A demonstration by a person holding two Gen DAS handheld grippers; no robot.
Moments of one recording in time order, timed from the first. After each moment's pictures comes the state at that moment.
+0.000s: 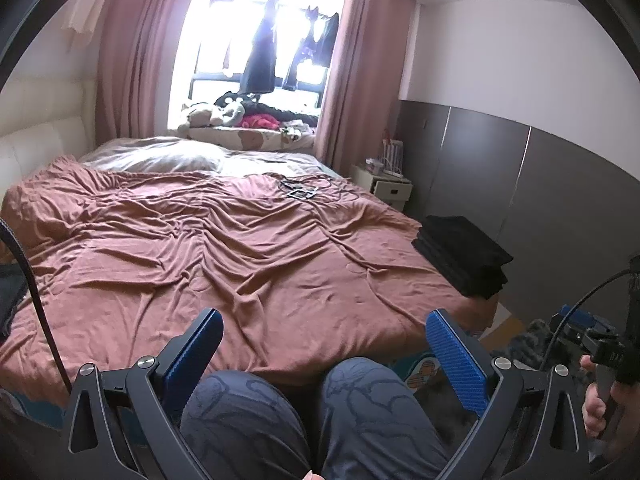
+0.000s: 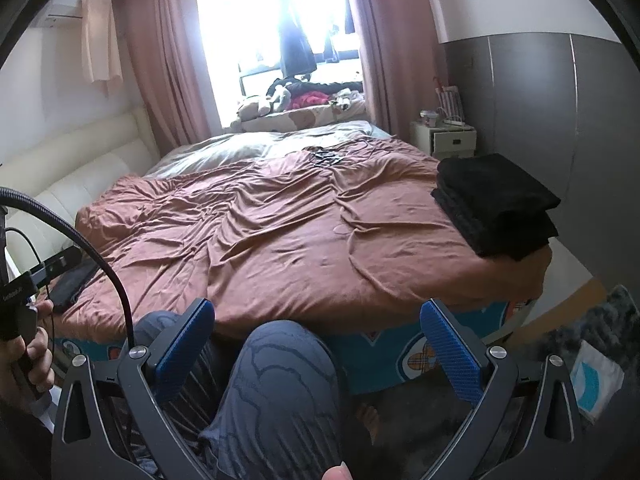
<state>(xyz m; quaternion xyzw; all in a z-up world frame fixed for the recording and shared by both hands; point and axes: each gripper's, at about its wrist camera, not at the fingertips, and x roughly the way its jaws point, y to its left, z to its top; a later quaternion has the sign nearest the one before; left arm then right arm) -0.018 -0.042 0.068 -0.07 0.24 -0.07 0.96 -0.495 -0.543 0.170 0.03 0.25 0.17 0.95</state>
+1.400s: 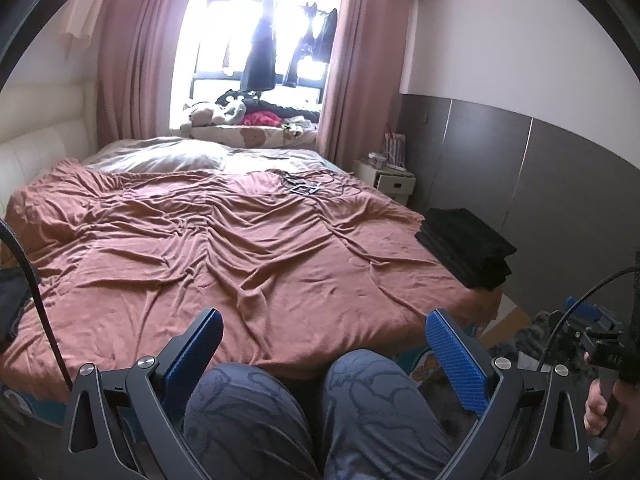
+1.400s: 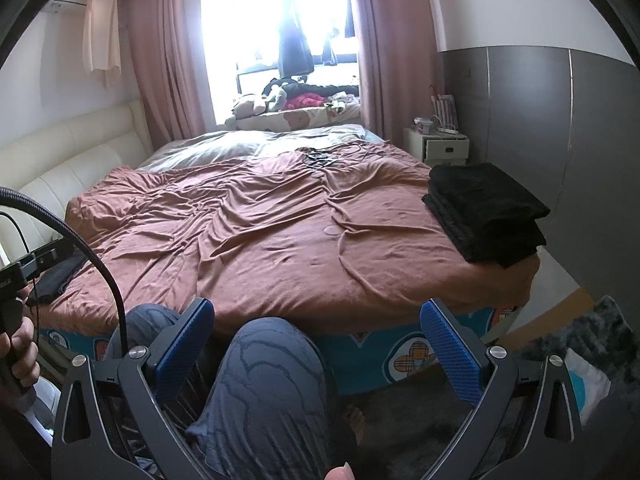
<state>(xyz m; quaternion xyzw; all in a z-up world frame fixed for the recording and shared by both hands) -0.022 -0.051 0.070 -0.06 0.25 -0.07 0.96 -0.499 -0.548 0.169 0.01 0.24 0.16 0.96</state>
